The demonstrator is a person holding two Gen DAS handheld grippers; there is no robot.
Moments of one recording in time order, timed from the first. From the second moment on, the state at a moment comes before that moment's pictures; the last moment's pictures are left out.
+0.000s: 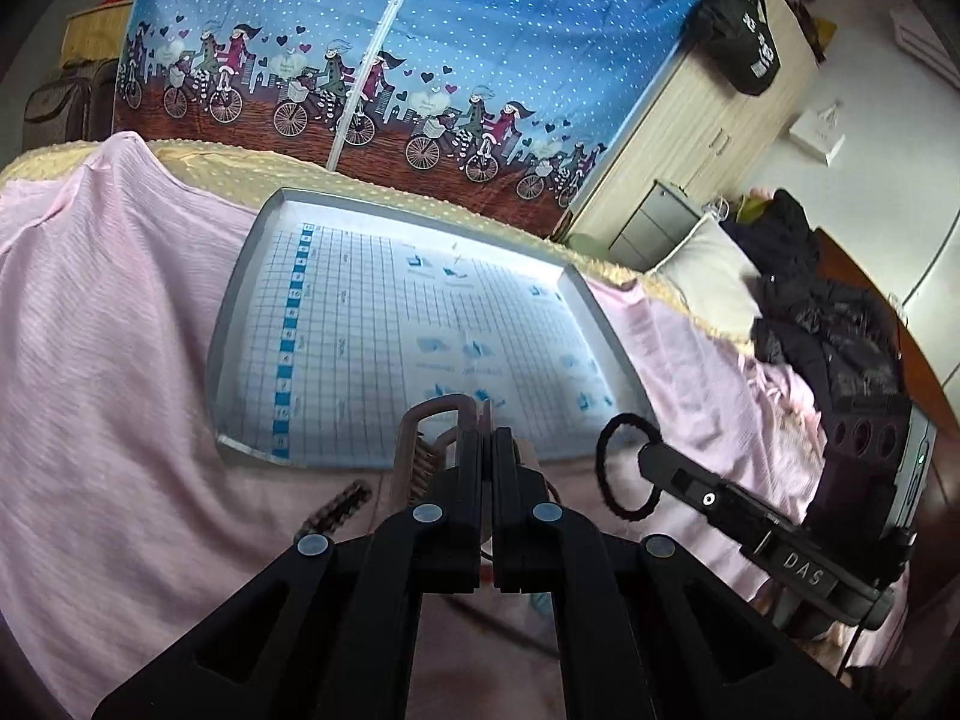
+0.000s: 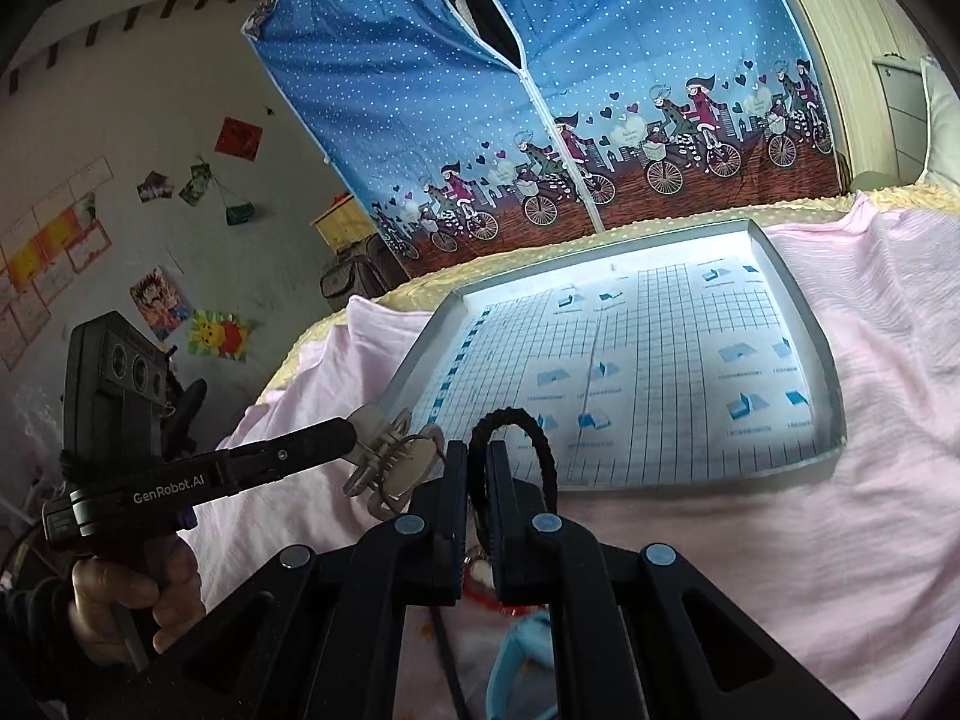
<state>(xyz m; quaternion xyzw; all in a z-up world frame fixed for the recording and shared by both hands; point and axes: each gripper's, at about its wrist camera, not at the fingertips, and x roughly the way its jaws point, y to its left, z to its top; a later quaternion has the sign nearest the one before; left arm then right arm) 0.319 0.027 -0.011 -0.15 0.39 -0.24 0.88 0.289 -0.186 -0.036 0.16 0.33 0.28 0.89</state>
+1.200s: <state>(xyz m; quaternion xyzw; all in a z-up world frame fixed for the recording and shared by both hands) 0.281 0.000 -0.030 0.12 0.35 -0.17 0.91 0.299 -0.170 -0.048 0.12 0.34 0.29 0.89</state>
